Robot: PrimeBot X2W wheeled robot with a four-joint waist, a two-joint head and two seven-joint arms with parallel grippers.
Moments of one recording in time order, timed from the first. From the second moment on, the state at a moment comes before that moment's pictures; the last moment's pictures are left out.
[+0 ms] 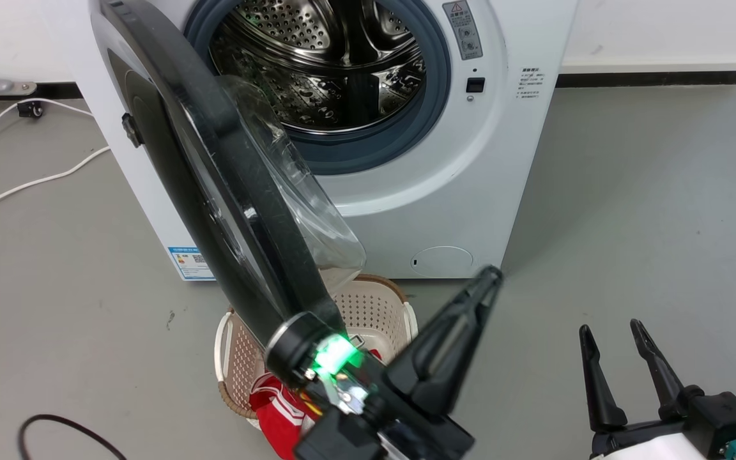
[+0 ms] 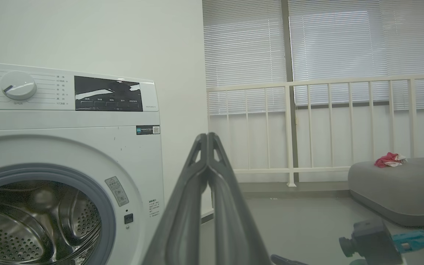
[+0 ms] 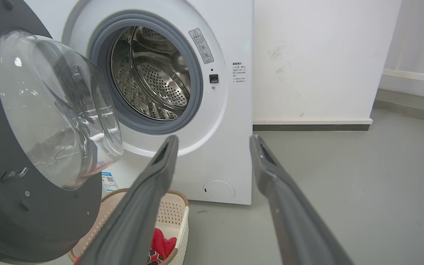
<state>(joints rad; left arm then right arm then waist) -0.15 0.05 -0.63 -0.32 -0.12 -0.03 -0.26 0.11 -0.05 0.03 0.02 0.12 0.13 -0.26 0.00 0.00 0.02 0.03</state>
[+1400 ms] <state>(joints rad) -0.05 0.05 -0.45 0.06 -0.07 -0.05 -0.26 0.10 -0.05 0.02 0.05 0.14 0.13 -0.26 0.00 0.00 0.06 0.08</state>
